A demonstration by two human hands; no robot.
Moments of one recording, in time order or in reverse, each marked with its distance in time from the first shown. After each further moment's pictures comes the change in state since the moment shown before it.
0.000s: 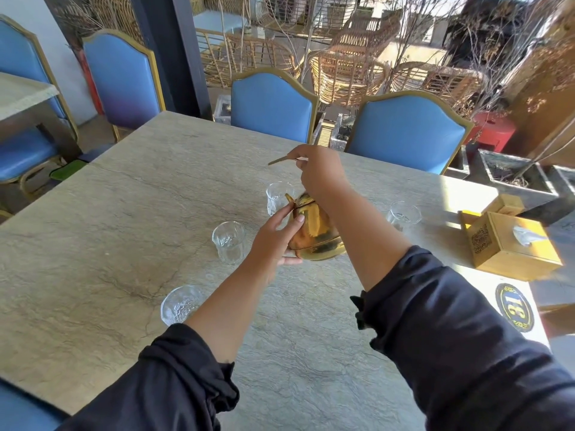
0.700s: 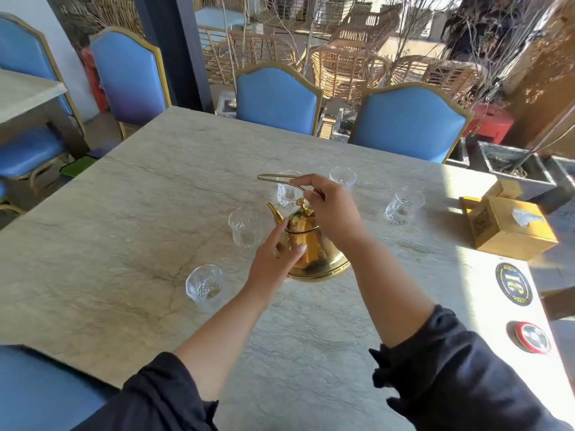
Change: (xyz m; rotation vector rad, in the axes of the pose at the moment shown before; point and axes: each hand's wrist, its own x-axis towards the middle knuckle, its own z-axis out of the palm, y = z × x) left_hand -0.071 -0.040 -0.033 0.317 0.030 0.165; right_hand -0.102 -0.001 0.018 0.330 -0.009 0.050
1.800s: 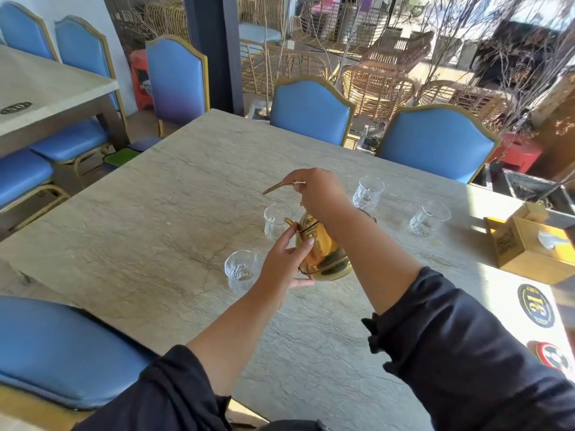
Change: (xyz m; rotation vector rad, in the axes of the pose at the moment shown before) left_hand -0.035 0.000 -0.033 -0.422 0.034 -0.196; right_hand 0.006 -0.079 0.048 -0.353 -0.236 -0.096
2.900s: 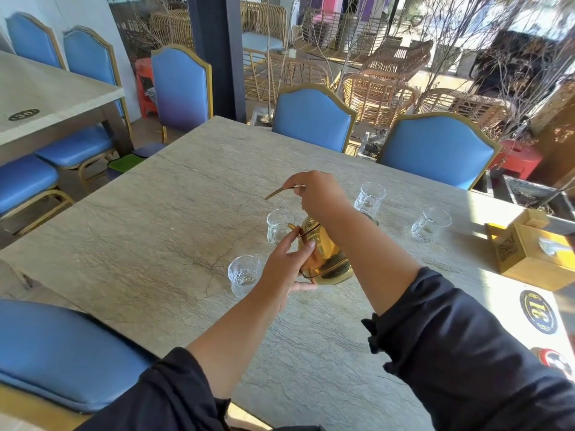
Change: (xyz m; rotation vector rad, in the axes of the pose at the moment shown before) left_hand -0.001 0.006 -0.004 -0.030 -0.020 -0.034; right_hand 0.006 -0.010 -0.004 -0.090 -0.030 0.001
